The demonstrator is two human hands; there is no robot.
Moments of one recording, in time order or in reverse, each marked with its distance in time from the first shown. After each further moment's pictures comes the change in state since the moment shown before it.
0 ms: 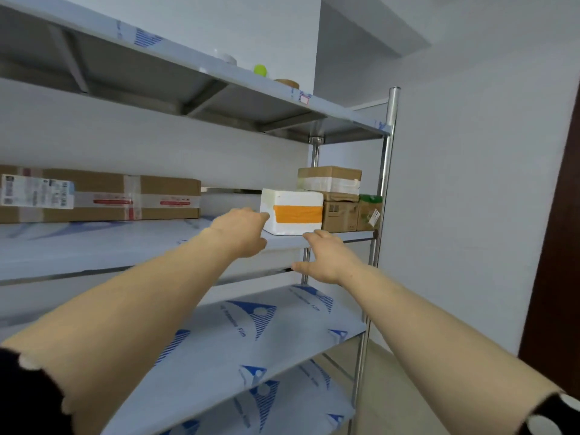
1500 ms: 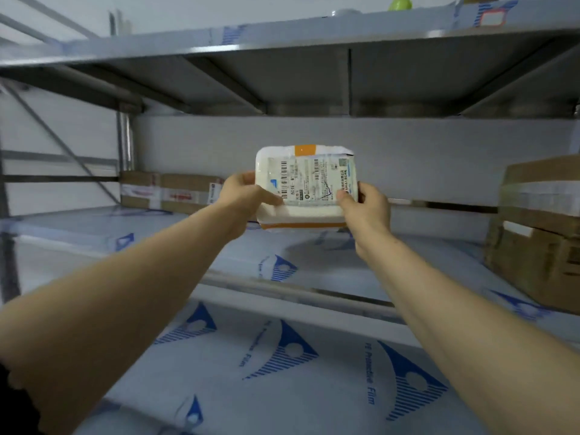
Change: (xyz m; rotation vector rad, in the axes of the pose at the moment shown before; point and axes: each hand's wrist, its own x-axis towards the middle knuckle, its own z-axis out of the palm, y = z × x) left_hand 0.081 -0.073 0.011 -1.122 0.746 -0.927; right_hand 0.254 -0.052 0.044 1.478 0.103 -0.350
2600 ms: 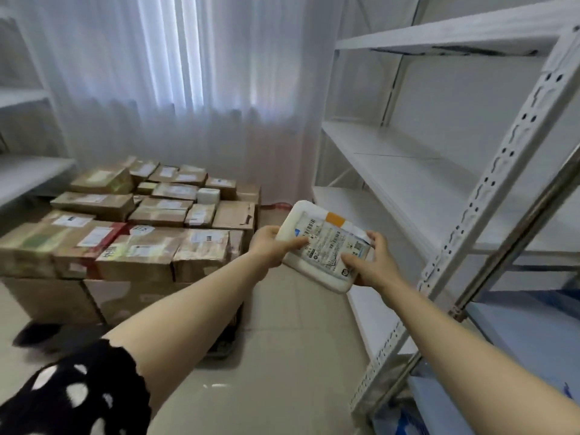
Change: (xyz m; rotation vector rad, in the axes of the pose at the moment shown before) left_hand -0.212 -0.207 -0.780 0.382 1.026 -0.508; right_hand -0.492 -0.003 0.725 0.202 -1.470 0.209
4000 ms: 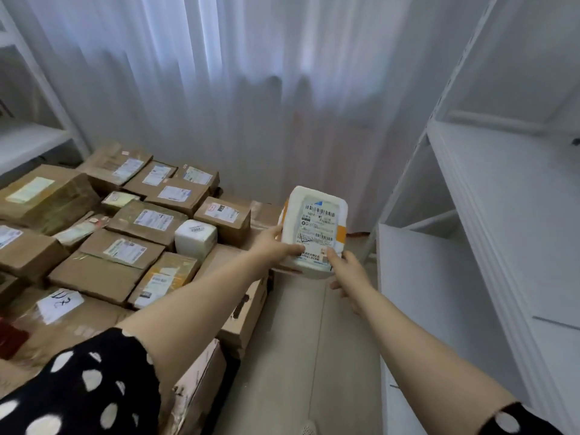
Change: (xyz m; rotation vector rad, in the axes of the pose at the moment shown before) left_hand 0.836 -0.001 -0.028 -0.135 0.167 -0.321; right_hand 0.860 0.051 0.248 0.004 -0.370 0.305
